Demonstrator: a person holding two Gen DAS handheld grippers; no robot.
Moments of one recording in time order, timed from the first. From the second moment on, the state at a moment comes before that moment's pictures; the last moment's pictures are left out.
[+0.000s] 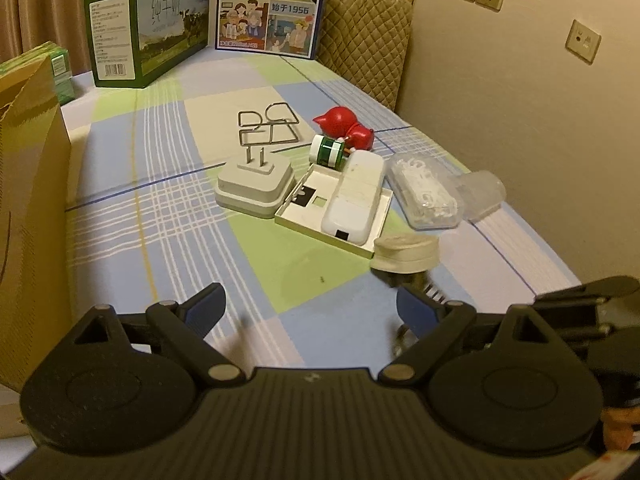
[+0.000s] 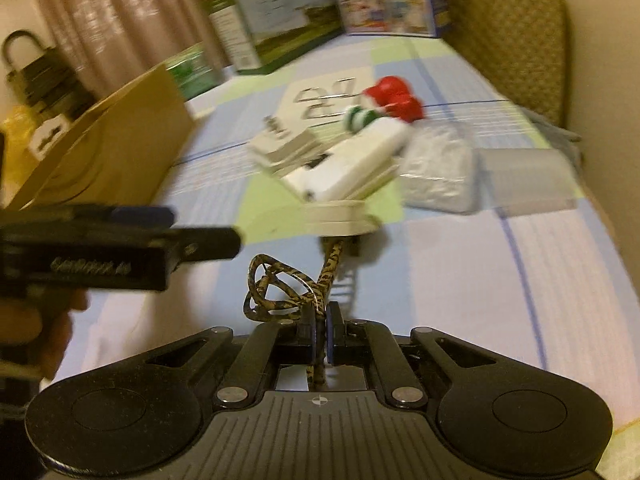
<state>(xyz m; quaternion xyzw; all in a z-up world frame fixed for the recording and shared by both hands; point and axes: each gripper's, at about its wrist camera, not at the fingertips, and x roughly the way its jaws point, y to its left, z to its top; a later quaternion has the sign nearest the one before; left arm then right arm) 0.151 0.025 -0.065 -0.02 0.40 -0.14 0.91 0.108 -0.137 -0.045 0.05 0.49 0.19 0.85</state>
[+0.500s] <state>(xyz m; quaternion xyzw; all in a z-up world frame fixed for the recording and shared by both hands) 0.164 -0.010 -0.073 0.01 0.39 -0.18 0.90 0.089 -0.159 -0.025 0.03 0.48 0.09 0.87</state>
